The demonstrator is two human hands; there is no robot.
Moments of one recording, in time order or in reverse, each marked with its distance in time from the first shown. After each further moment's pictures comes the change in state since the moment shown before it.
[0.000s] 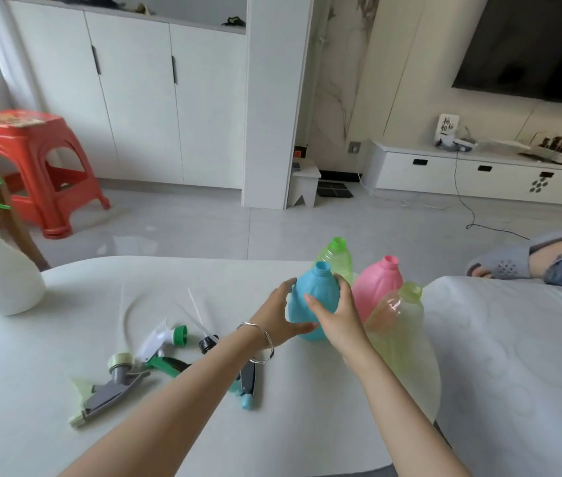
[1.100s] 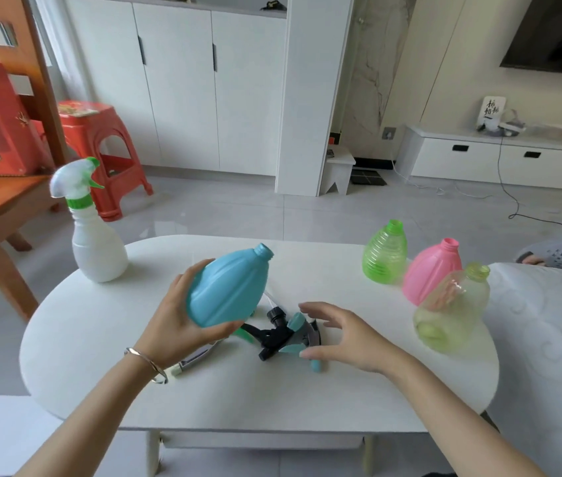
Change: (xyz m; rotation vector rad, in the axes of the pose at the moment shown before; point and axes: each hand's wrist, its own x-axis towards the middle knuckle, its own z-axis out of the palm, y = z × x) left_hand -0.170 -0.063 -0.154 0.086 0.434 0.137; right_hand -0.057 -0.001 0.051 -0.314 -0.645 -0.165
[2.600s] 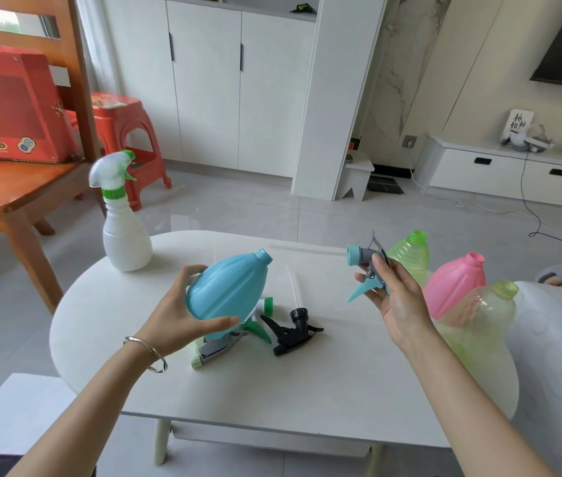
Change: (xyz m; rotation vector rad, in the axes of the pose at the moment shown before) left_hand -0.002 -0.031 -0.025 -0.143 -0.033 -0.183; right_hand 0.023 -0.036 -0.036 0.985 0.601 -0.004
